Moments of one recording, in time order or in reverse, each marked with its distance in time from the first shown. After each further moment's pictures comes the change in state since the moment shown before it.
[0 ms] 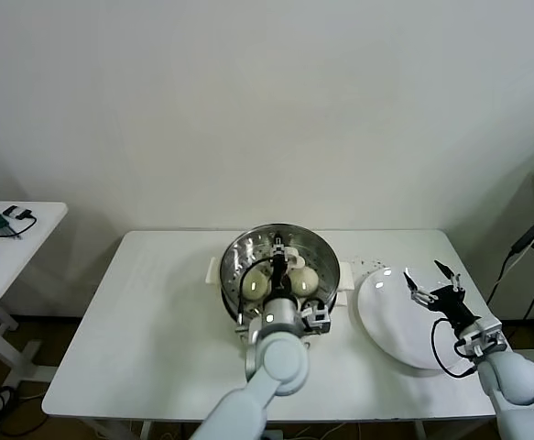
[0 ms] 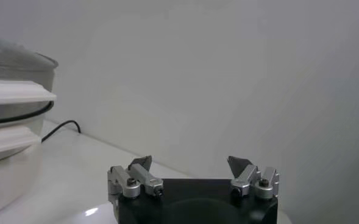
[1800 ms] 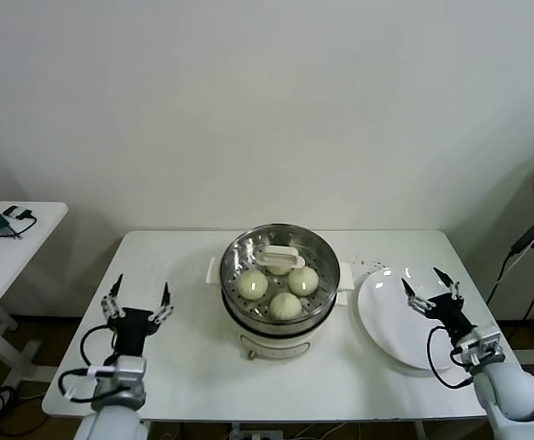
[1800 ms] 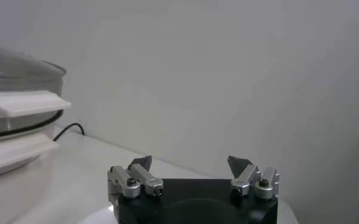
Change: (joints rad) left arm 0.615 0.179 -0.690 -0.414 -1.347 -0.484 -0.536; right arm -0.090 0.057 0.050 0.125 -0.005 -0.073 0.034
